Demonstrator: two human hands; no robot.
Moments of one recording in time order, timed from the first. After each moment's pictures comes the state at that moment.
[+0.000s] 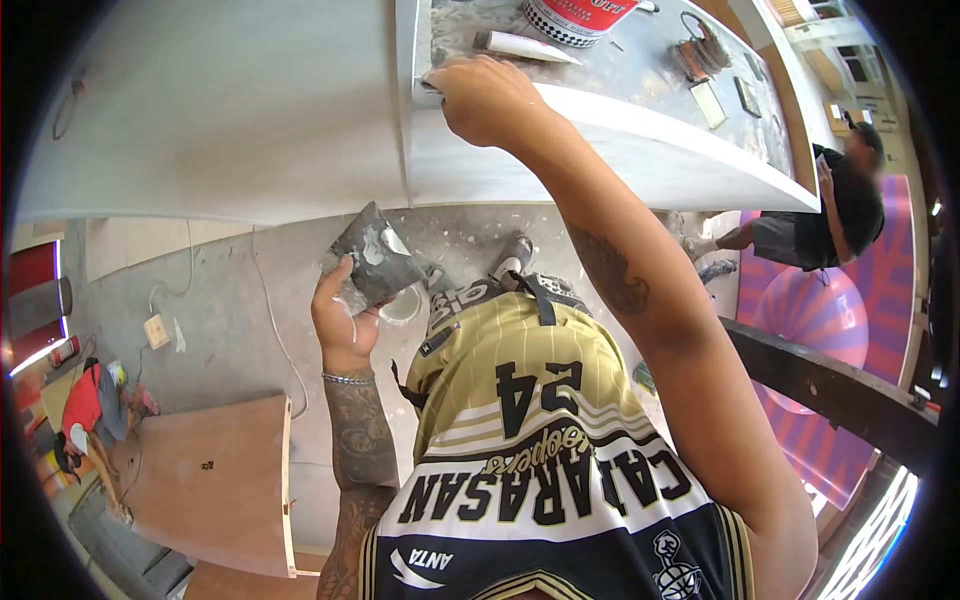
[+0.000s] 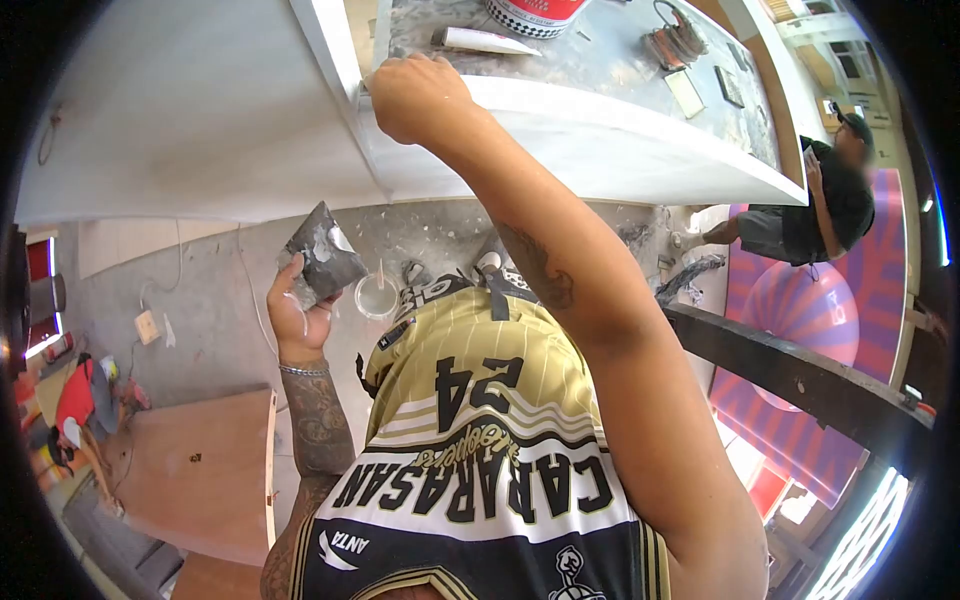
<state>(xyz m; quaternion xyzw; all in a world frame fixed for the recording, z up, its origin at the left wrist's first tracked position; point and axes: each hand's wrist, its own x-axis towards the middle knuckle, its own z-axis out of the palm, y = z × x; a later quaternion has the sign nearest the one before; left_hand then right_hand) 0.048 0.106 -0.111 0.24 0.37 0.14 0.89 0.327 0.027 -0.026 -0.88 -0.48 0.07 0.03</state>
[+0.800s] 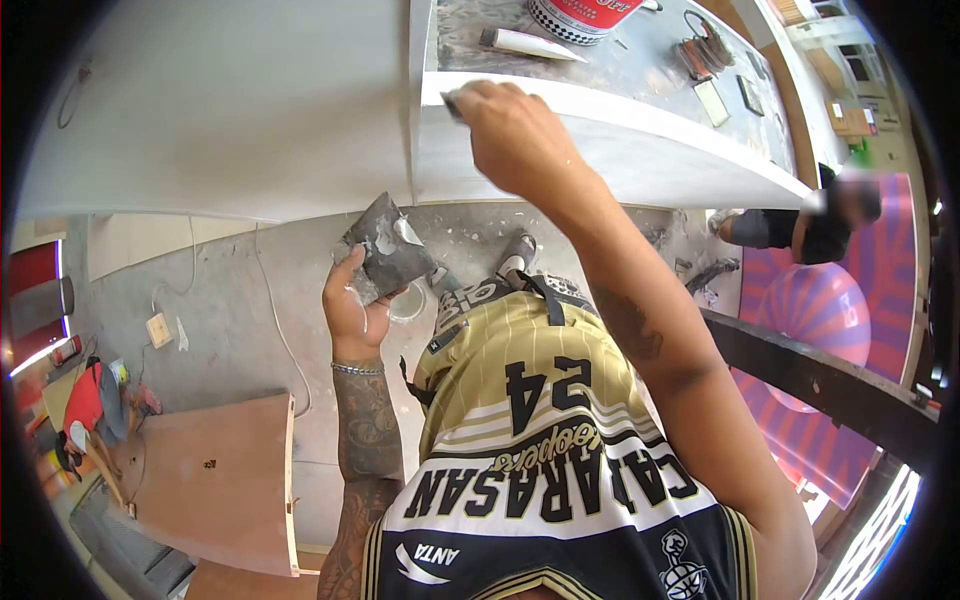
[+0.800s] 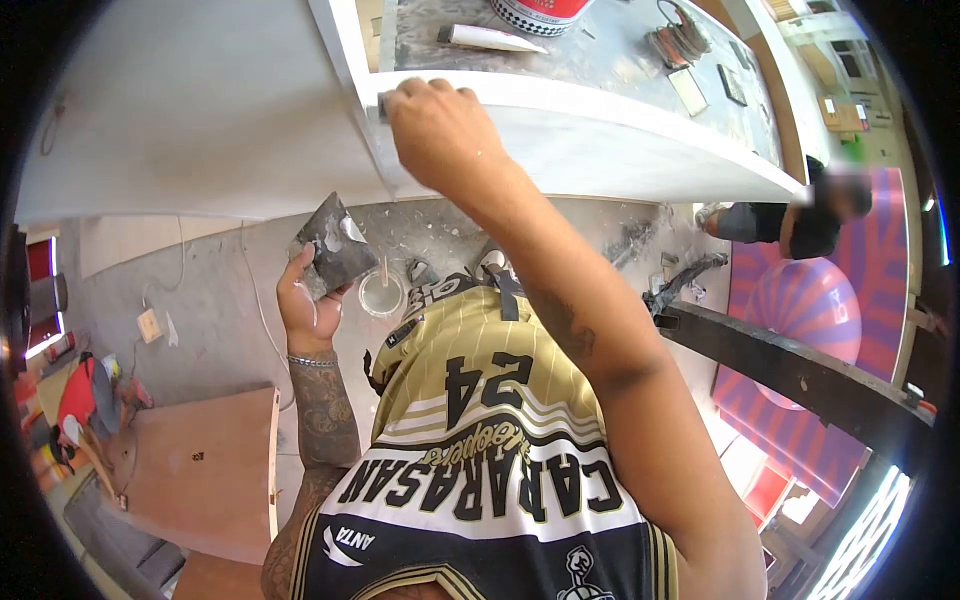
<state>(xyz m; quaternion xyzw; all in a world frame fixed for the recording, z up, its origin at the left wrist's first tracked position) 0.051 0.104 -0.112 0.23 0.39 0.14 0.88 0.275 -0.006 -0.019 -0.86 -0.48 -0.04 0.13</state>
